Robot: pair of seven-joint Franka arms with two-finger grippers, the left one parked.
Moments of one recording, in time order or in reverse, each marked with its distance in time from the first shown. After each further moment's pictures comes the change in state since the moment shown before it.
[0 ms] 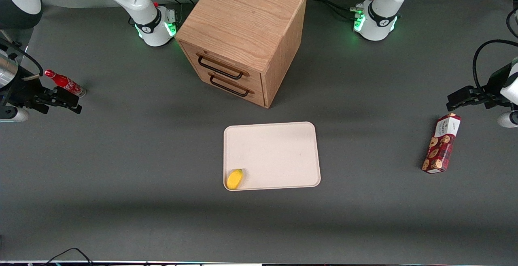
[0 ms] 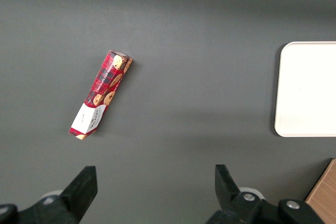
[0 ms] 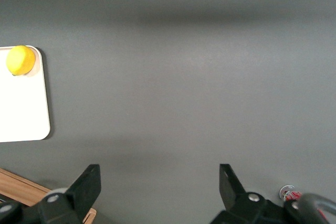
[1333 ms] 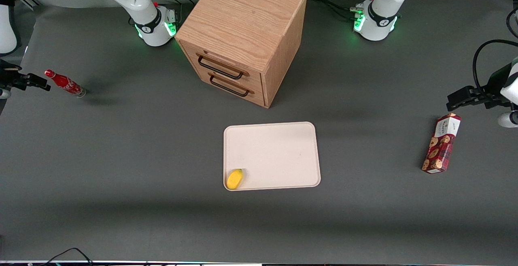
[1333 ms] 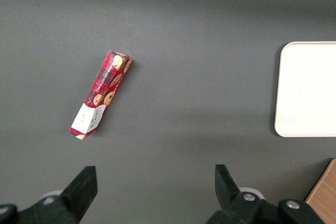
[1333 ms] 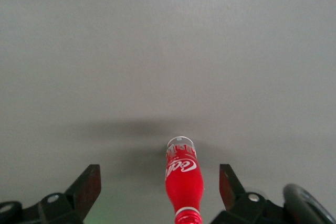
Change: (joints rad) arm -0.053 -0.075 -0.614 -0.638 -0.117 0.477 -0.565
